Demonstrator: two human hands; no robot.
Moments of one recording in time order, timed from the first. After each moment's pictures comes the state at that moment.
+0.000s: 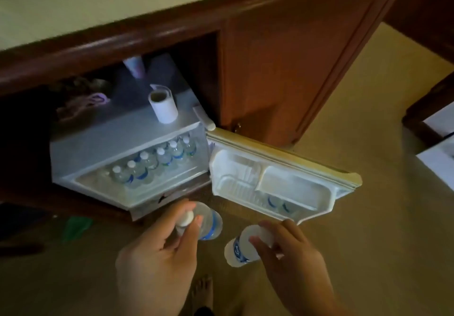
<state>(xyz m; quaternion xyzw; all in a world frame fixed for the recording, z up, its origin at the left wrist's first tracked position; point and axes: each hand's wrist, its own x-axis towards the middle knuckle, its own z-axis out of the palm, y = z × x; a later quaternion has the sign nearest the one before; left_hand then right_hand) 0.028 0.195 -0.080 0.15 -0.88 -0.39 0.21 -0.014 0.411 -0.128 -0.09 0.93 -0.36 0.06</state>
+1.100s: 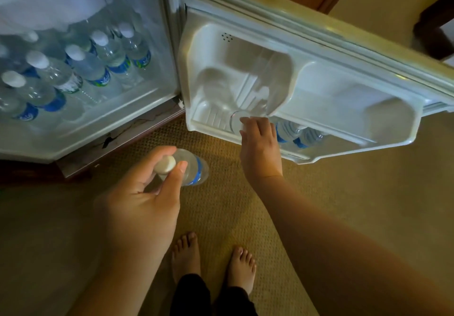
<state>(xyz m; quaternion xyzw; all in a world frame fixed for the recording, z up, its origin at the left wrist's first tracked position) -0.015 0.156 -0.362 0.20 -0.84 -0.49 0.11 -0.127 0.352 -0.460 -0.08 0.97 -0.22 -0.09</state>
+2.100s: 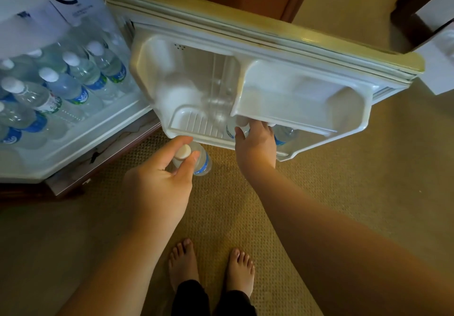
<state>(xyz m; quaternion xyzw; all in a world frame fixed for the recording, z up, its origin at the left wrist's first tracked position) -0.054 0.212 -0.384 0.11 -0.87 -0.46 0.11 -0.142 0.392 -0.436 0.16 0.93 -0.32 0.04</state>
